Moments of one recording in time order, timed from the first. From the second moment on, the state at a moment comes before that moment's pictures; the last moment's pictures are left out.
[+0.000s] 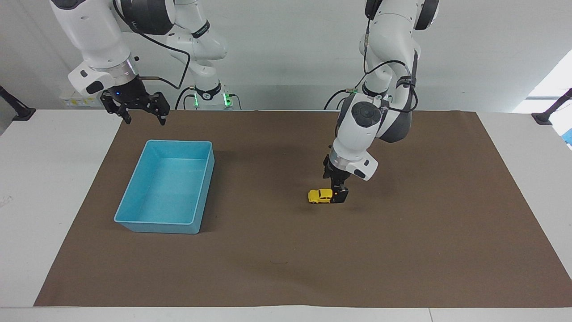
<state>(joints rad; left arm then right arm) -0.53 0.39 0.03 -1.71 -0.14 2.18 -2.09 -0.06 -0.02 0.04 -1.62 -0.04 1.56 0.01</state>
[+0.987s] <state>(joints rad) -0.57 0.45 0.04 -1.77 -0.14 2.26 -2.14 -0.06 -0.02 0.04 -1.62 -0.04 1.56 0.01</state>
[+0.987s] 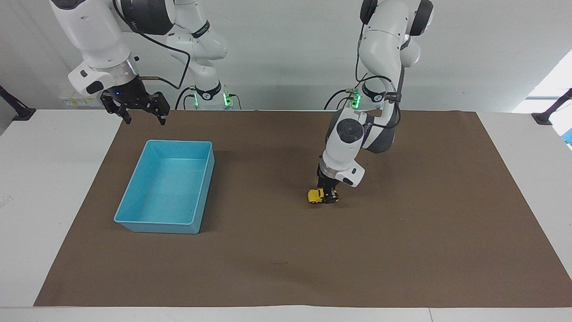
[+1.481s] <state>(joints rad) -0.57 0.45 0.04 -1.78 -0.14 2.26 -2.03 -0.06 -0.02 0.04 -1.62 -0.04 1.56 0.01</state>
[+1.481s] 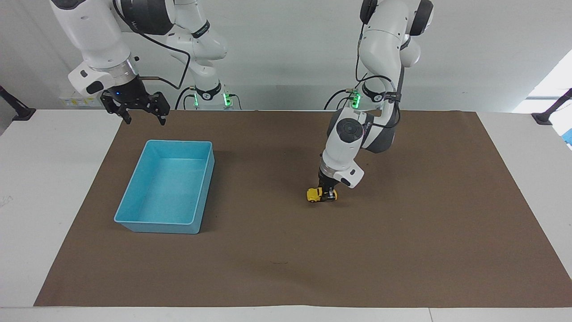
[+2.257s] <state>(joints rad) -0.52 0.40 0.05 -1.84 -0.14 2.26 -2.02 -0.06 -0.02 0.04 -1.62 -0.04 1.56 0.01</state>
